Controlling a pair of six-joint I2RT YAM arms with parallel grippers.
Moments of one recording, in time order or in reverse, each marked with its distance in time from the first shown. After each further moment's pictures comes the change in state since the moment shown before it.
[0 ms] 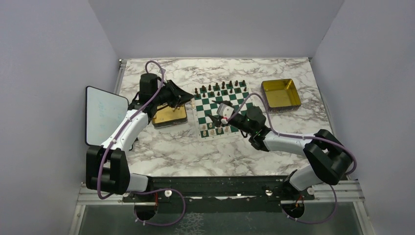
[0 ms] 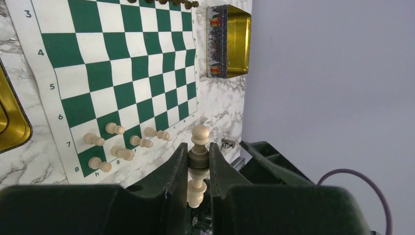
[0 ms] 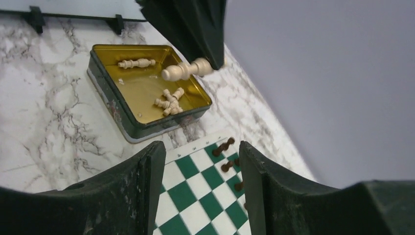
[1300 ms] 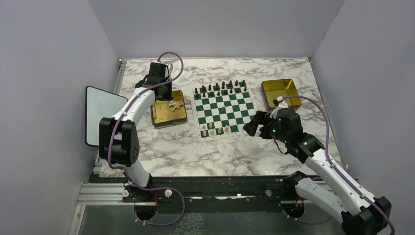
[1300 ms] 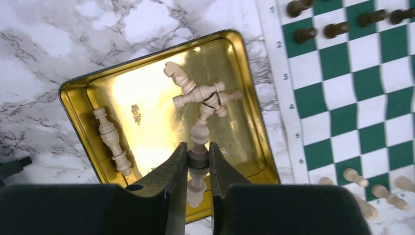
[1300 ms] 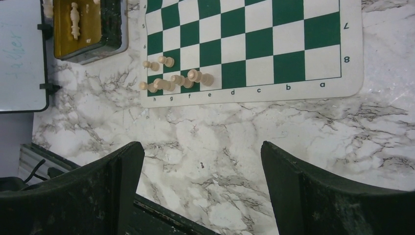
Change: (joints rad) left arm 0.005 0.349 0.336 -0.425 -0.591 0.860; right arm -0.263 -0.671 0.005 -1.262 0.236 1.057
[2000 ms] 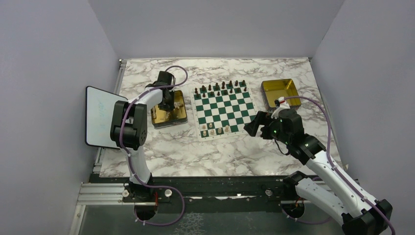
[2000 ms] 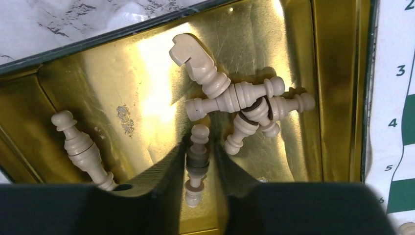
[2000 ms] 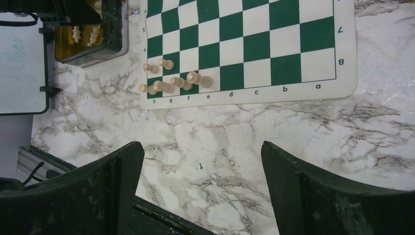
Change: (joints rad) left arm 0.000 0.207 -0.005 0.004 -0.076 0.020; right arm 0.000 -0.017 -0.004 -0.003 0.007 -0.002
